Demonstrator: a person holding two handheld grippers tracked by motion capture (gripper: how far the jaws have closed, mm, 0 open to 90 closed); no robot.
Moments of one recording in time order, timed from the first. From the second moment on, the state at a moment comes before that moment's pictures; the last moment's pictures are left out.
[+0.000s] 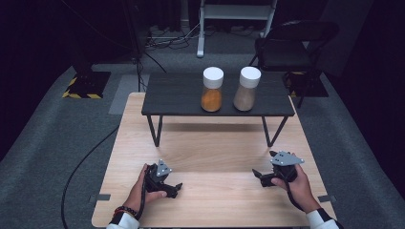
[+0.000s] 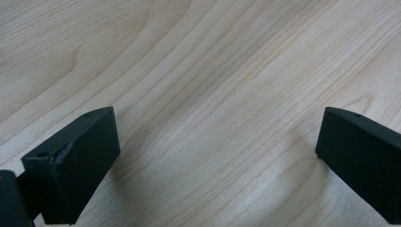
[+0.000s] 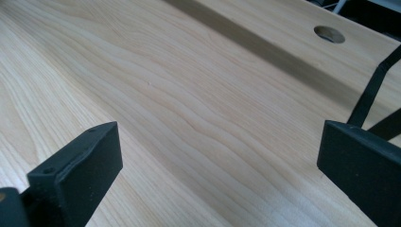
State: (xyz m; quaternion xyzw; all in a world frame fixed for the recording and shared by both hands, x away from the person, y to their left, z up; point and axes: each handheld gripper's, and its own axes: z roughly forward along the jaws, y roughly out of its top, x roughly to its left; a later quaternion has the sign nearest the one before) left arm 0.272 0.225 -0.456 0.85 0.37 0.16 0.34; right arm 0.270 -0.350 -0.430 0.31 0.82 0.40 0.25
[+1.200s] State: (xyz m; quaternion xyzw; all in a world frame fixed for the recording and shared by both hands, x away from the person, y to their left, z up) left arm 0.272 0.224 -0.456 0.85 0.37 0.16 0.34; right arm 0.285 -0.365 -0.458 0.37 0.84 0.35 0.19
